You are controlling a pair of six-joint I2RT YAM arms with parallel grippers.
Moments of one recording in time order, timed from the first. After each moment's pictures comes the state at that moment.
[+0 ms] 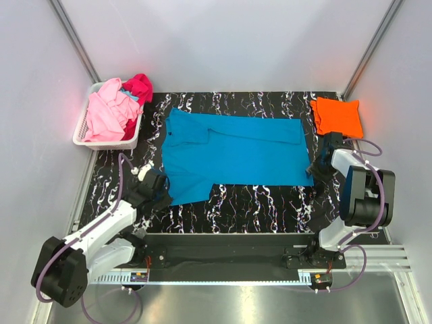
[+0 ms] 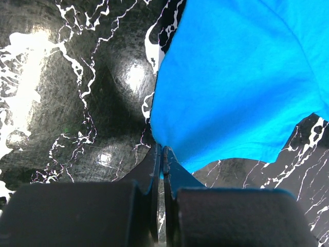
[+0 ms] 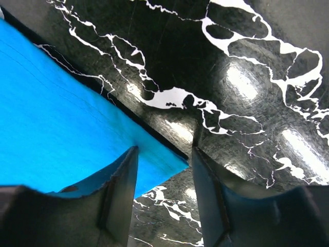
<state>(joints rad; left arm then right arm) -0.46 0.97 0.45 -0.48 -0.18 -0.93 -0.17 1.63 0.92 -0.54 0.10 0.64</state>
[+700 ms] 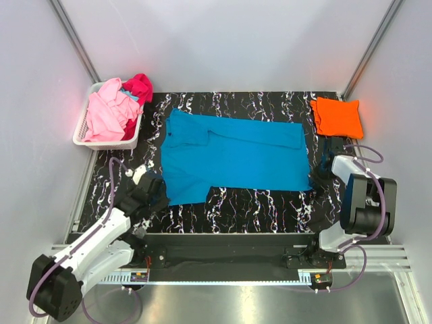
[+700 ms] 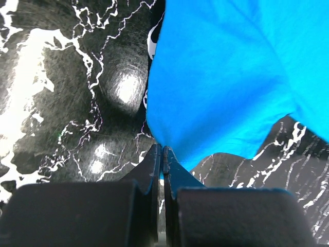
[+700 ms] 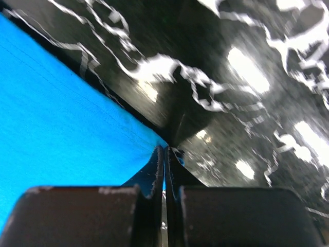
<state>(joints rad) -0.48 0.84 0.45 -0.57 -0.22 -0.96 -0.17 1.56 0.84 -0.53 0.07 0.68</state>
